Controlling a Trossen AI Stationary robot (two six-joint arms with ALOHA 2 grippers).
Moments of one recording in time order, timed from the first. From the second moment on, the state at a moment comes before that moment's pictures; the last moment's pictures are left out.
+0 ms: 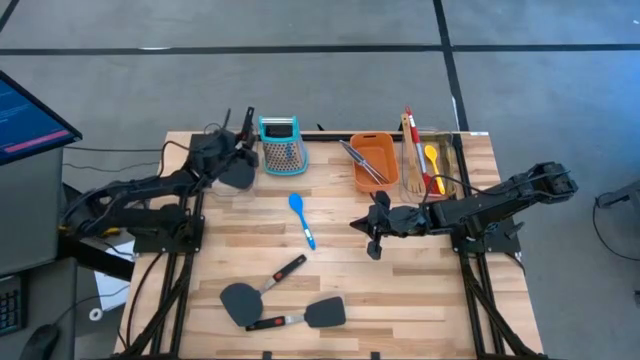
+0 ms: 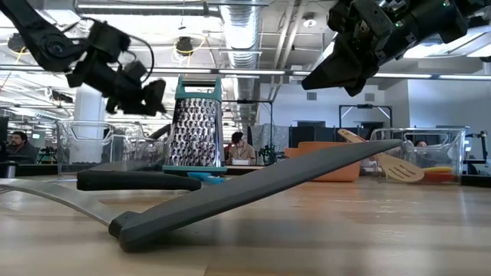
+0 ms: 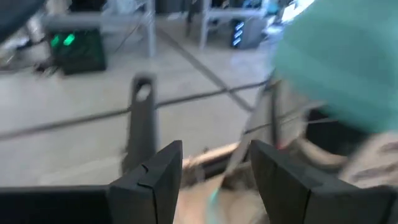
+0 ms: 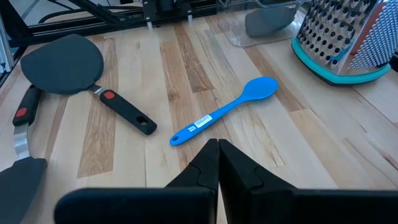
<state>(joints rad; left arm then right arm) 0.77 1.10 0.31 0.55 -0.31 -0.16 0.21 1.30 0.61 0.19 0.34 0.26</state>
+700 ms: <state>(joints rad) 0.54 0.69 0.31 0.63 -0.08 -0.14 0.21 1.30 0.61 0.19 0.34 0.26</state>
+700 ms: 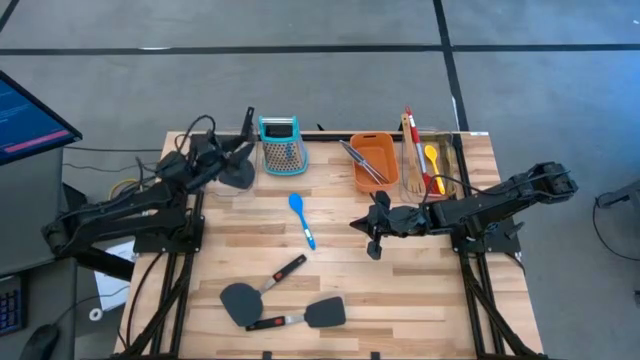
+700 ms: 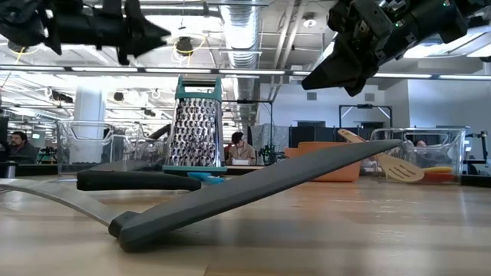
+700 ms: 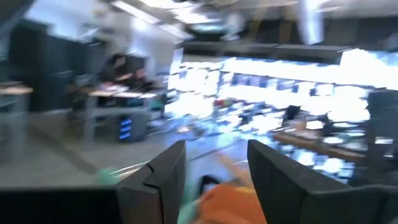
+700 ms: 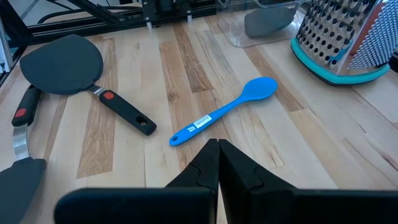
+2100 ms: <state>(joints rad) -0.33 0.99 0.41 0.62 -0.07 -0.18 0.21 1.30 0.61 0.19 0.34 0.26</state>
